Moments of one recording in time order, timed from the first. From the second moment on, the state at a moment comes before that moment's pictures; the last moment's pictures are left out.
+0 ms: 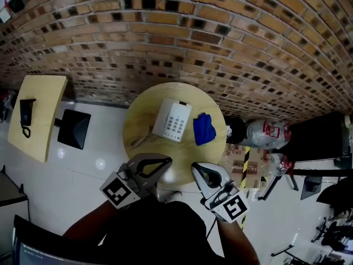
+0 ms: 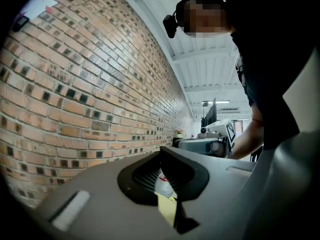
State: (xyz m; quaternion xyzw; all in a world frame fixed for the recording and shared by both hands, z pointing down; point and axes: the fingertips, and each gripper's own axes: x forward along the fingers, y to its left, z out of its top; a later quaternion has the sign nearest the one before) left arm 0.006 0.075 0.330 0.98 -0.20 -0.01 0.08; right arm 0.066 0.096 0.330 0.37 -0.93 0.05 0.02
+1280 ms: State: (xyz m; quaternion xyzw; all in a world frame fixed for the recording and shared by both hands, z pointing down) left arm 0.003 0.170 0.282 0.98 -0.20 -0.02 0.03; right arm 0.035 0.176 0.288 0.38 -0.92 0.03 0.01
